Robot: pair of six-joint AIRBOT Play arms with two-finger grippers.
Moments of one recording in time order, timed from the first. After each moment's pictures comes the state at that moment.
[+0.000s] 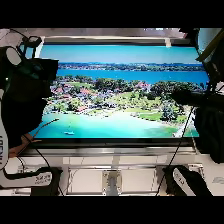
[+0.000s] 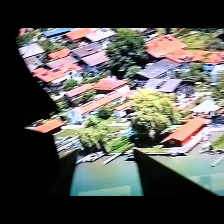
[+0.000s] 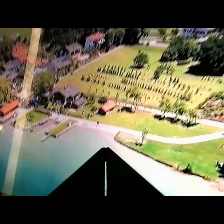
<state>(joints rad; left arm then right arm) 0.04 -1.42 1.59 1.61 -1.26 -1.35 -0.26 -0.82 0.95 -0.89 1.09 1.24</state>
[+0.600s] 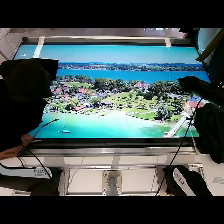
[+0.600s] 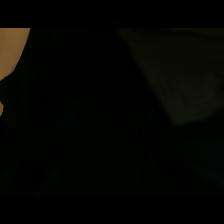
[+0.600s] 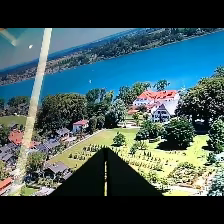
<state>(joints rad) 0.54 -1.53 1.59 1.77 -1.30 -1.51 -0.26 -0.82 0.95 -0.83 0.85 1.25</state>
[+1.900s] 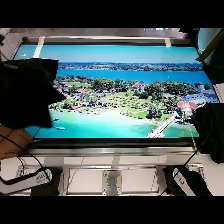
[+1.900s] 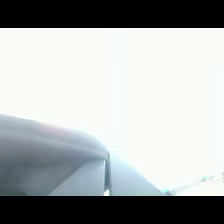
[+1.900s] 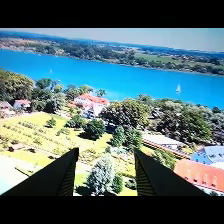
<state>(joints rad) 0.20 -1.28 1.59 0.95 -1.46 -1.28 -0.26 -0.82 1.52 -1.25 1.35 1.24</state>
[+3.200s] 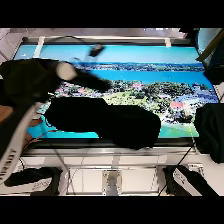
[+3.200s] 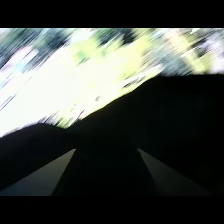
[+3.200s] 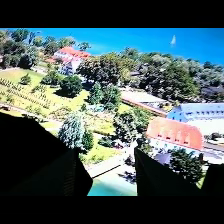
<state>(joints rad) -0.31 -1.34 1.47 1.21 -1.19 -1.31 -0.26 -0.99 1.56 -1.28 1.46 1.25</state>
